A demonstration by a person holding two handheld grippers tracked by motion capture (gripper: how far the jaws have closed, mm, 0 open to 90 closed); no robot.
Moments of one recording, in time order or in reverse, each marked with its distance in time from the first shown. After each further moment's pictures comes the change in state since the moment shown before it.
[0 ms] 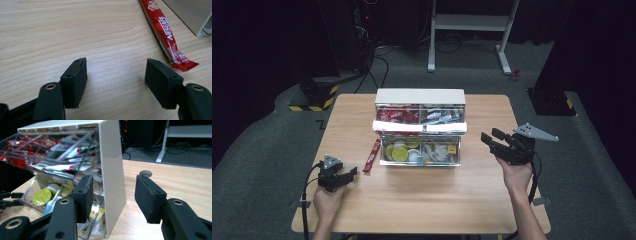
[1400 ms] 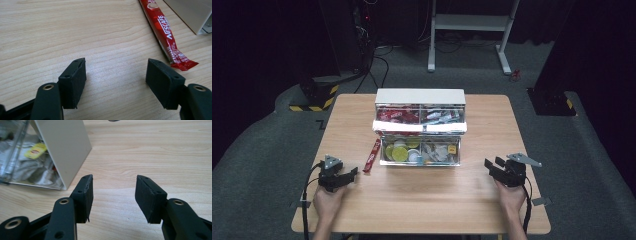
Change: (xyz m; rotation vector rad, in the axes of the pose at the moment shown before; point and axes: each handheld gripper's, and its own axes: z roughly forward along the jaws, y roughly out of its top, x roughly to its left) left arm -0.002 0.000 0.001 0.004 0.001 0.004; right arm -0.041 -0.116 0.032 0.161 -0.184 0.106
